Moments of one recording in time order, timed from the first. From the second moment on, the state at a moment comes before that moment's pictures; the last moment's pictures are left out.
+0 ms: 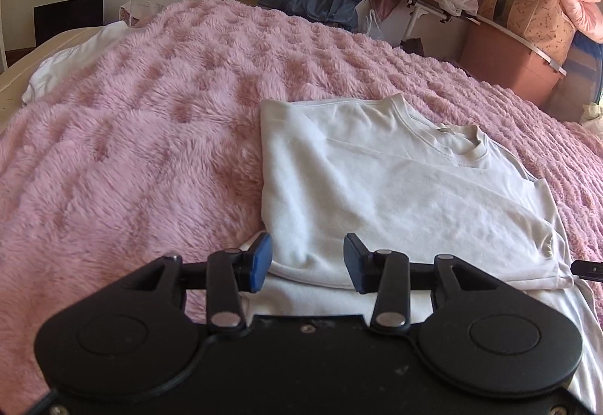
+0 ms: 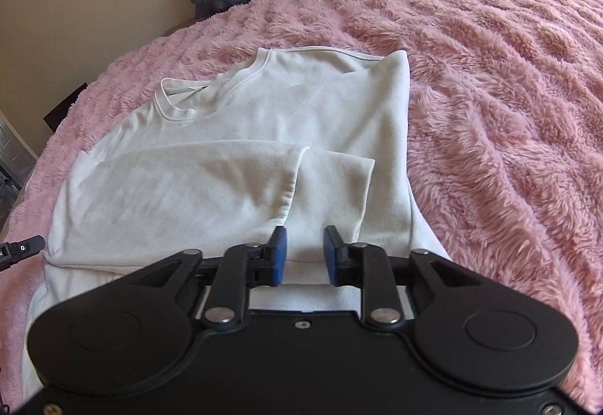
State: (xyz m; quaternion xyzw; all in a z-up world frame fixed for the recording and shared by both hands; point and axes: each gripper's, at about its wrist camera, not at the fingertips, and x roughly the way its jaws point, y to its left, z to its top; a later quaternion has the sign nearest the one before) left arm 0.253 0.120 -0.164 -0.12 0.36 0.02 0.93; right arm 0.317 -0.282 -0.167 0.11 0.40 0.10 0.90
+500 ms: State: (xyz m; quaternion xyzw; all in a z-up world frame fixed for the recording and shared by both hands) left arm 0.080 0.077 -0.113 -0.13 0.41 -0.02 0.90; right arm 0.173 -0.290 -0.100 0.09 0.37 0.10 0.92
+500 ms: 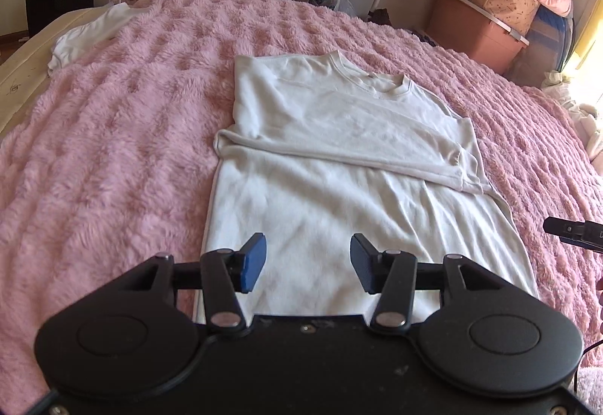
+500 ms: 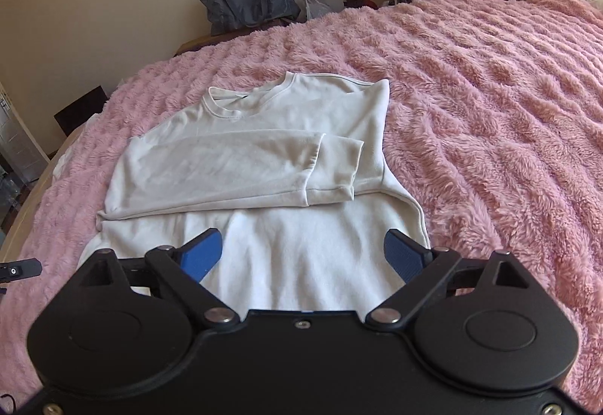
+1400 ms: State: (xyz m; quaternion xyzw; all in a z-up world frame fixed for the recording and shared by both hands) left arm 0.004 0.134 -0.197 -0.27 0.53 0.00 0.81; right arm 0.062 -0.350 -0.168 0.05 0.55 0.09 0.83
